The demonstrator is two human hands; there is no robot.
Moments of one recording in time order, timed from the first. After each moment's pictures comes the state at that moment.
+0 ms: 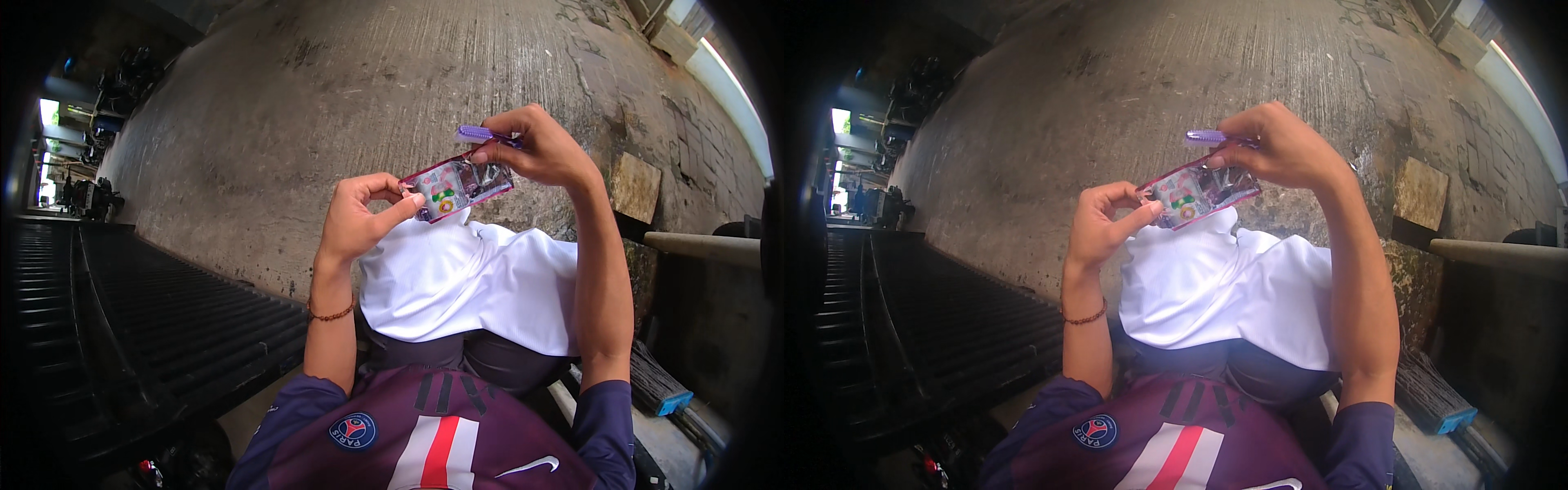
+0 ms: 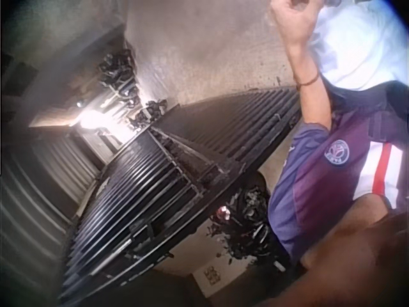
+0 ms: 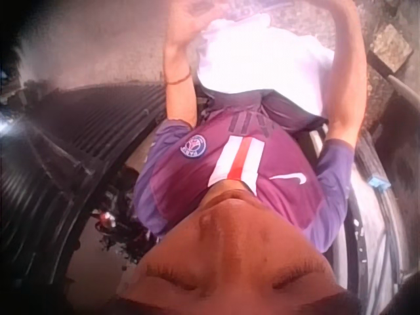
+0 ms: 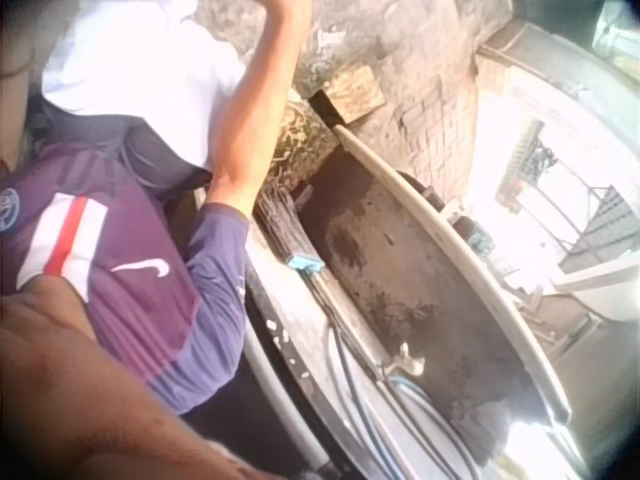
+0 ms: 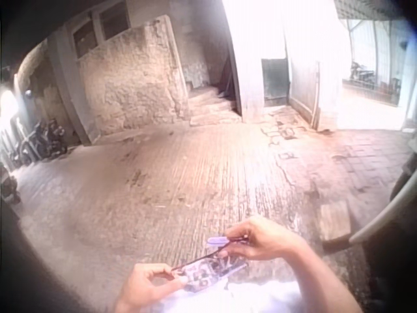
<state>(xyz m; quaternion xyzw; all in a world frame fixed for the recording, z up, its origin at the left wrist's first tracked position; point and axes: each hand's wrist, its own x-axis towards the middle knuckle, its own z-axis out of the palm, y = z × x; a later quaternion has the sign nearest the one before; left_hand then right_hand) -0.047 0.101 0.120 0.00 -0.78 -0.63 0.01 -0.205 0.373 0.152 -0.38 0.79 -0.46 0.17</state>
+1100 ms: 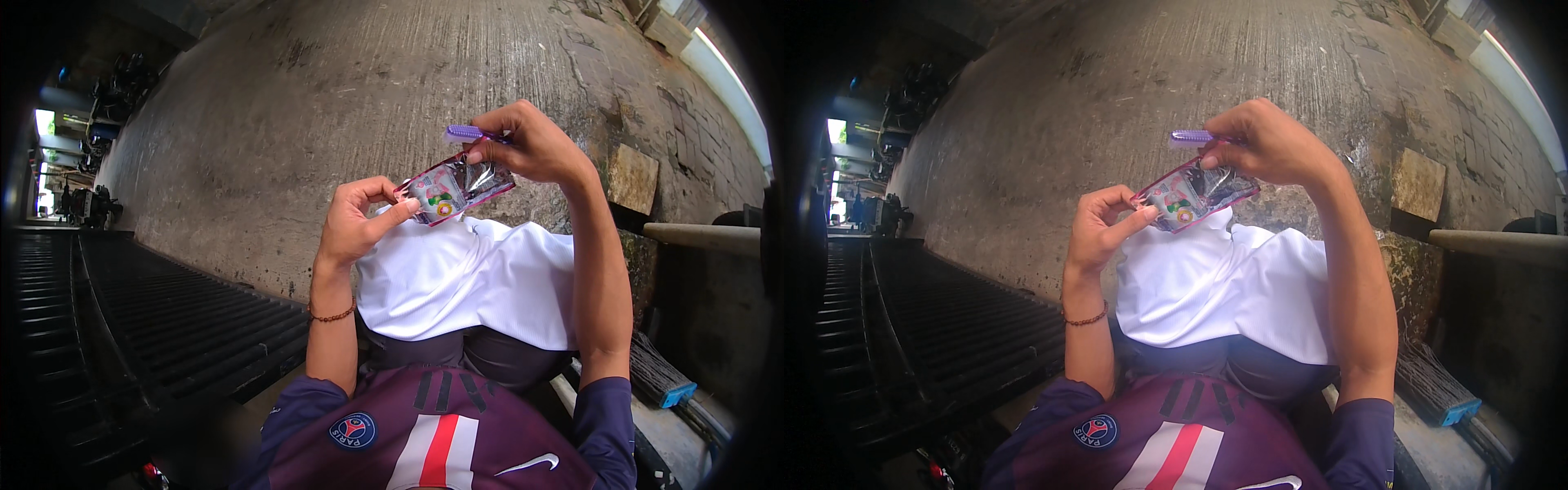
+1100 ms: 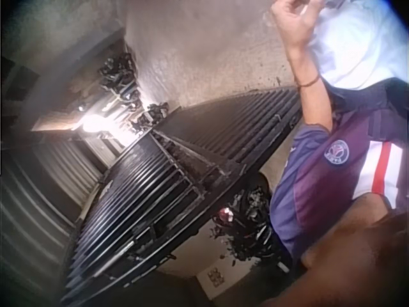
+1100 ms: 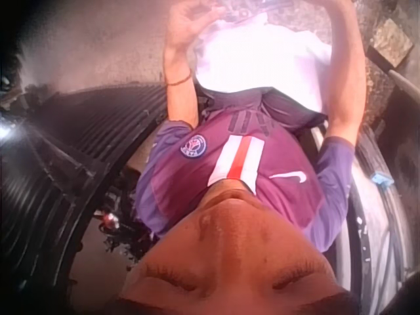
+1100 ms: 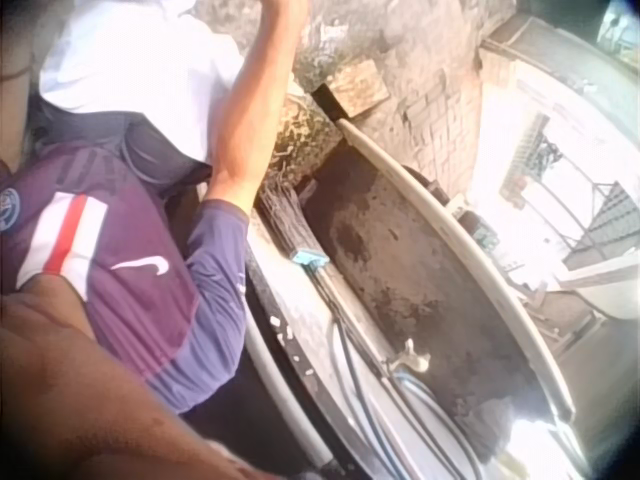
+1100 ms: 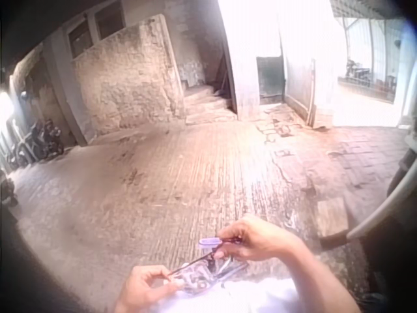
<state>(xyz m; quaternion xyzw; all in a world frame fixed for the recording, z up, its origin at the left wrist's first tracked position) -0.038 0.102 0.110 -0.01 -0.73 -0.69 -0.02 -0.197 0.372 0.158 -0.39 0.79 -0.43 0.19</state>
